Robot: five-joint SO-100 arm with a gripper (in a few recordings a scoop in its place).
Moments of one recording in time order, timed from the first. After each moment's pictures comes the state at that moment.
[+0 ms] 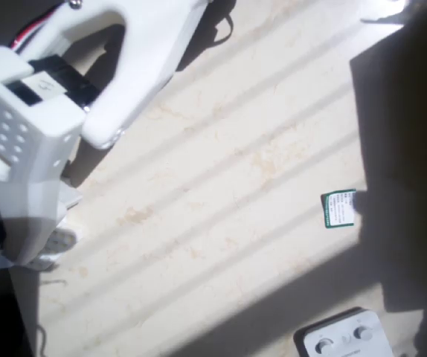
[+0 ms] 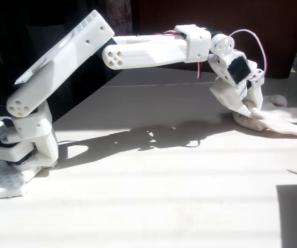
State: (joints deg) arm -34.2 35.3 33.4 54.3 -4.9
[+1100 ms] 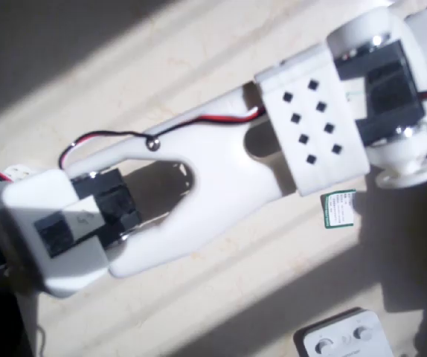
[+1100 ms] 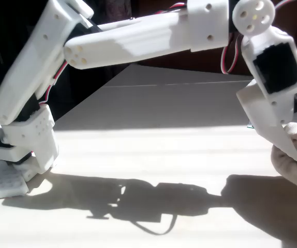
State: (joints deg) arm -4.3 49.0 33.6 73.3 -5.8
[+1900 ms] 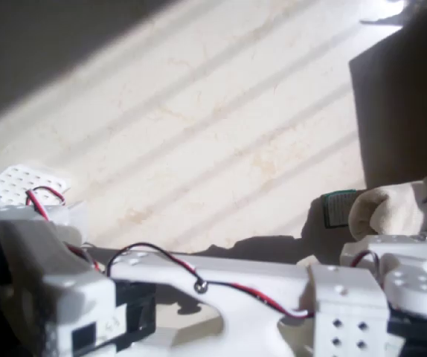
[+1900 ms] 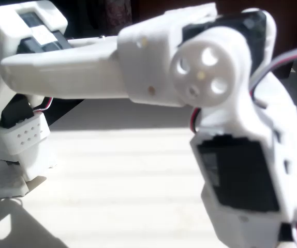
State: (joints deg) arm 16.8 49.1 35.9 79.2 -11.6
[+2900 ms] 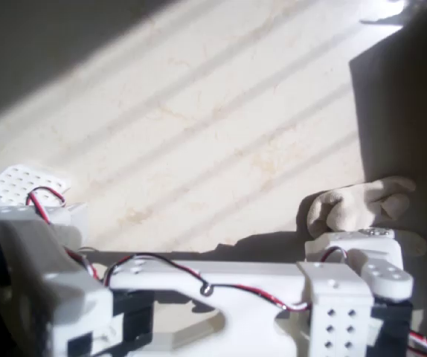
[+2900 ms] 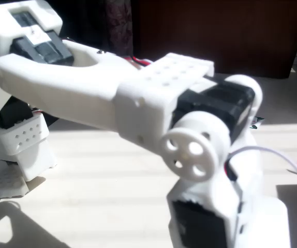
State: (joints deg) arm 17.8 51.1 47.5 79.2 -14.1
